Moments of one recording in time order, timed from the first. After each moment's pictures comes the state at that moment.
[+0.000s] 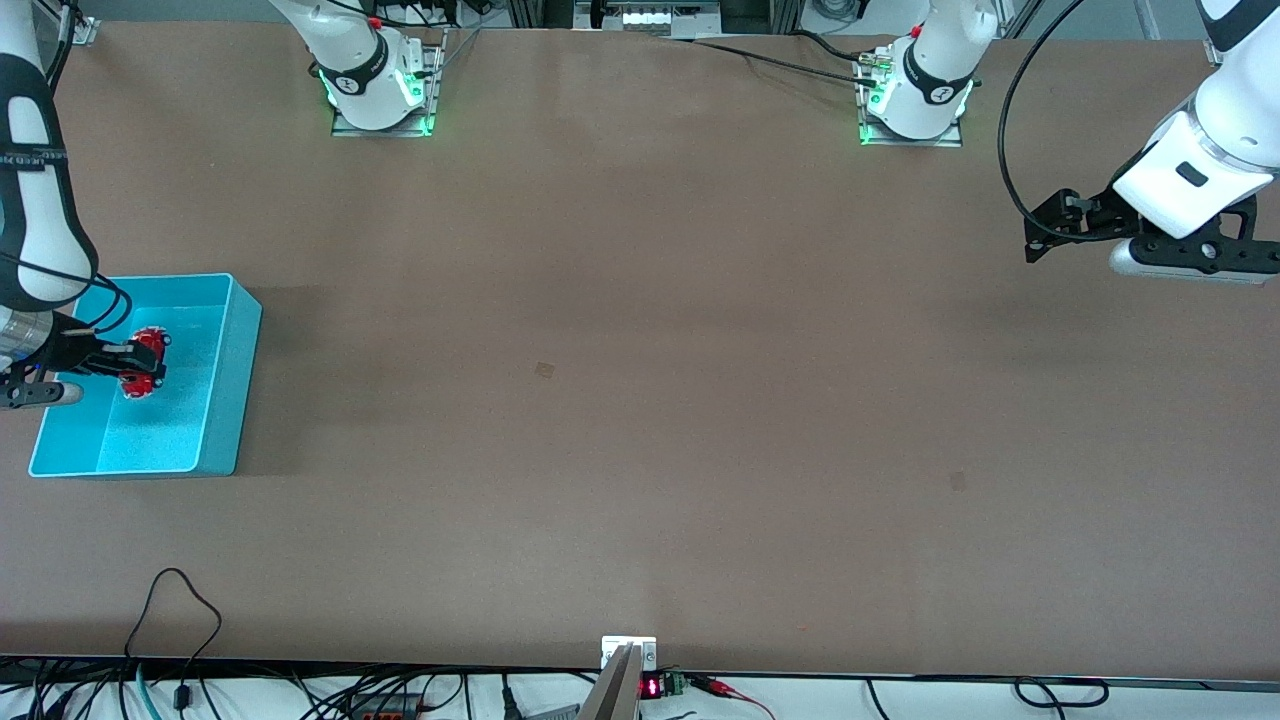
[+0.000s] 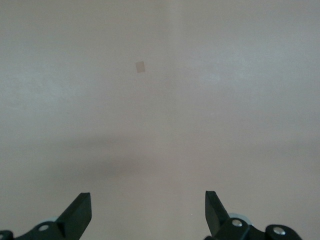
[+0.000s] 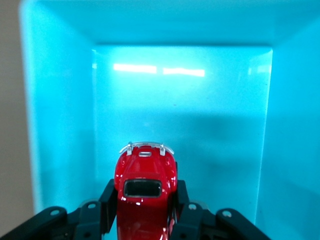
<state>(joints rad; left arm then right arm) -0.03 -0.03 -0.07 -1.69 0.01 1.66 -0.04 -0.30 0.48 -0.10 -1.82 0.14 2.27 -0.55</state>
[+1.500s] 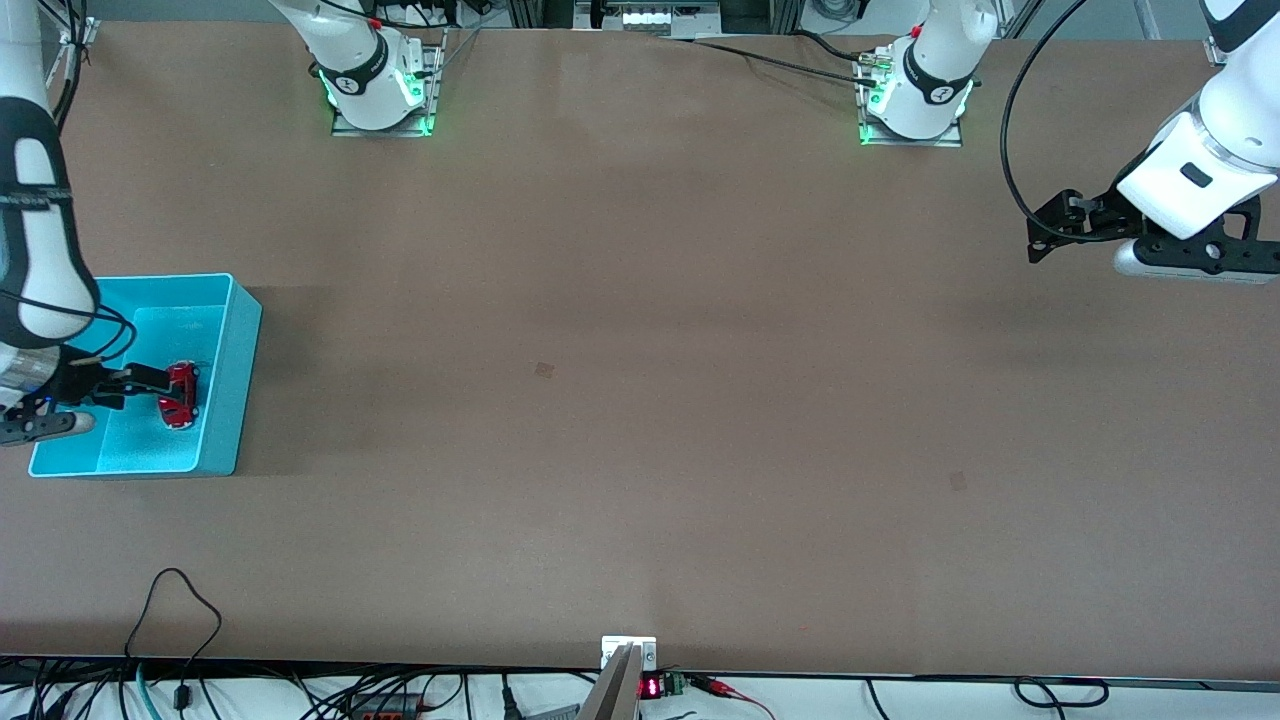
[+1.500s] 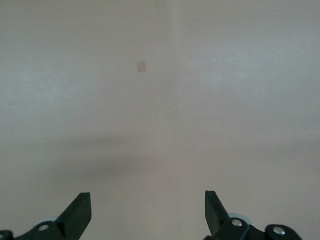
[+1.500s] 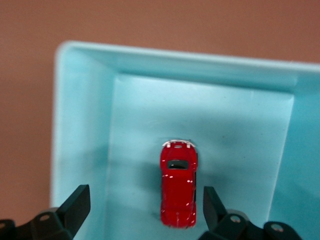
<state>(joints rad) -0.03 -0.03 -0.07 -1.69 0.01 1.66 -0.04 -0.28 0.54 -0.09 -1.63 0.18 2.12 -0.62</state>
